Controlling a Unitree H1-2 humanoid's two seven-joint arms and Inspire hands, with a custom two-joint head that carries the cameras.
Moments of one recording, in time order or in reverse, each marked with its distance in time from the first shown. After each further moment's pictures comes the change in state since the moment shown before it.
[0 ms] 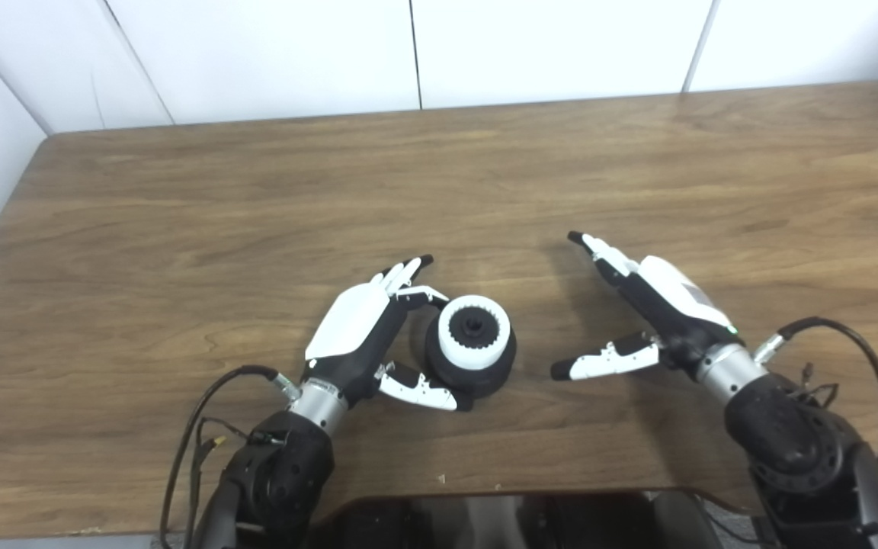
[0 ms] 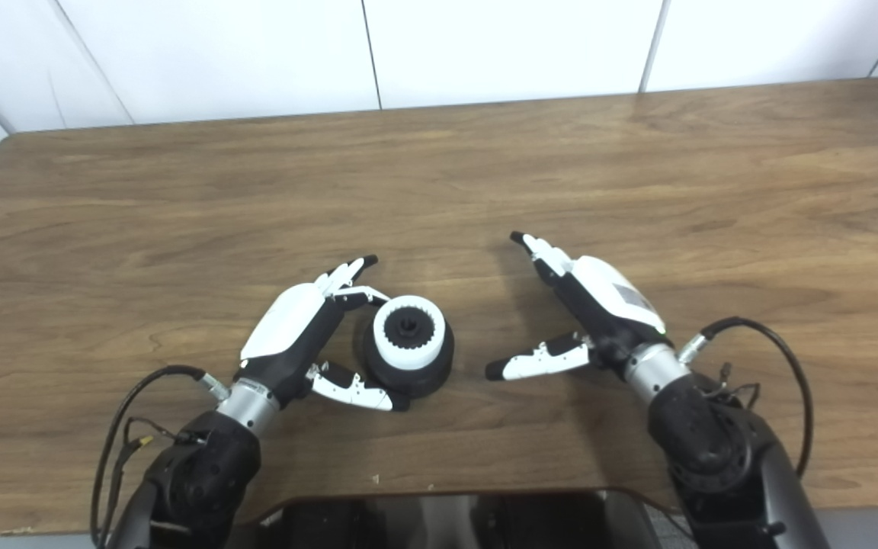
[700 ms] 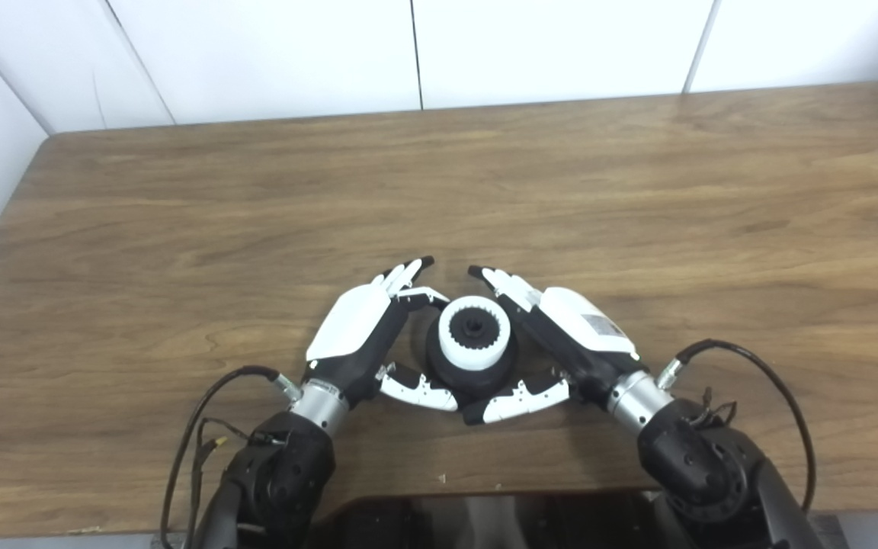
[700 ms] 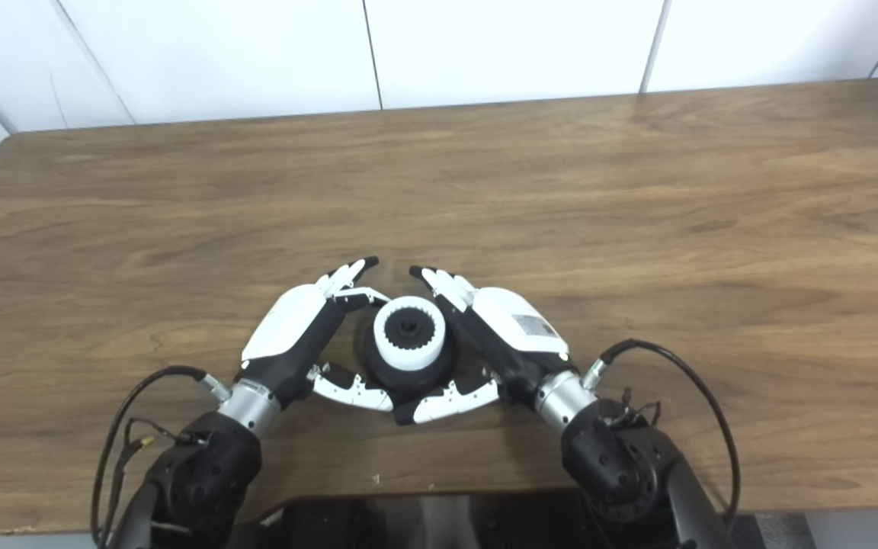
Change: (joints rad) left arm 0.001 0.000 -0.004 -0.001 0.002 0.006 -0.001; right arm 0.007 0.118 0.197 0.030 -0.093 -0.068 -0.030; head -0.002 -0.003
